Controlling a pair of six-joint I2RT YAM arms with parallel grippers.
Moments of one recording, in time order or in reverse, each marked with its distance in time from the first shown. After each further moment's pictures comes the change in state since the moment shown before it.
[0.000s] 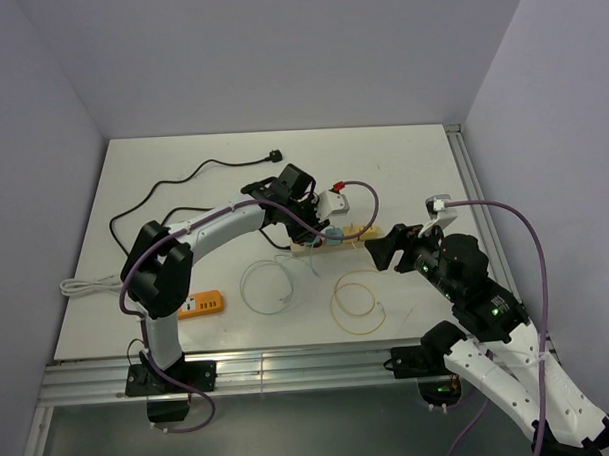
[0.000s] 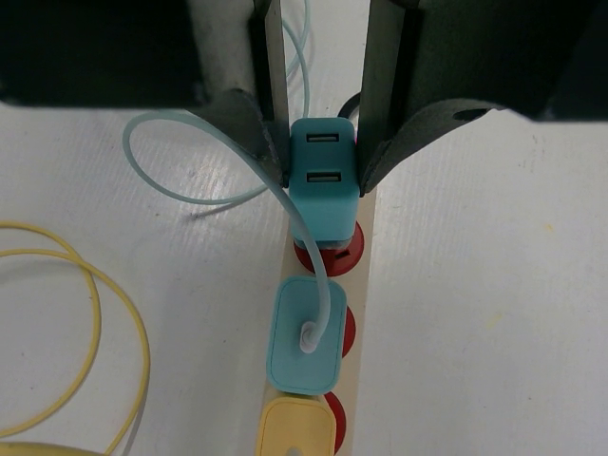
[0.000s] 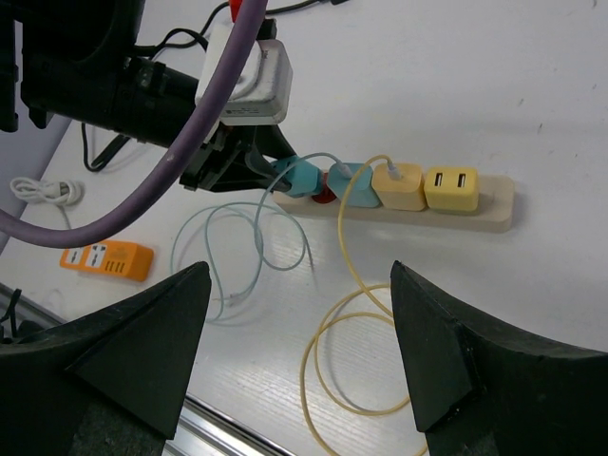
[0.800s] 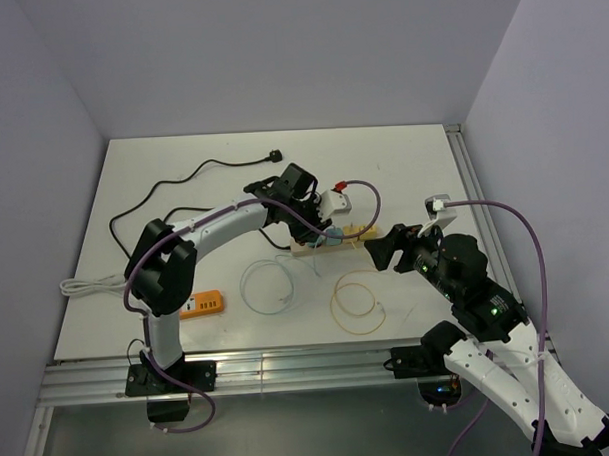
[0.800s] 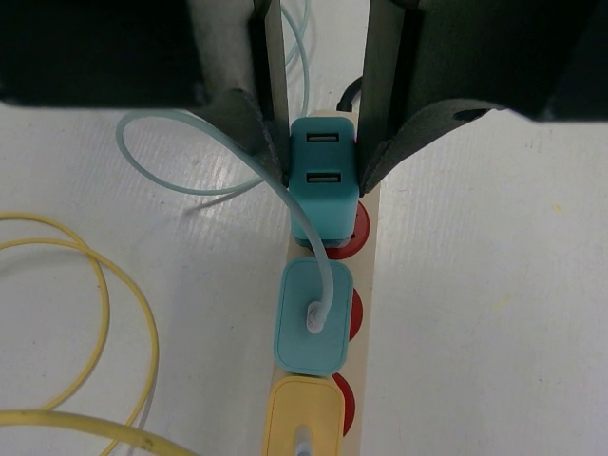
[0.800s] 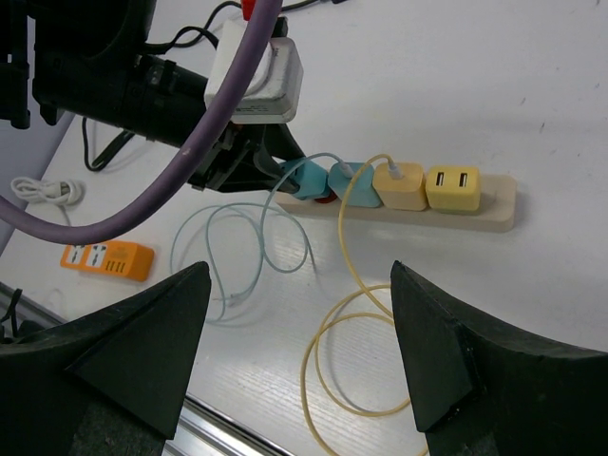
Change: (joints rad) left arm 0.000 0.023 0.014 0.005 0.027 0.000; right arm 0.000 0.001 -0.006 0.007 -0.002 0.003
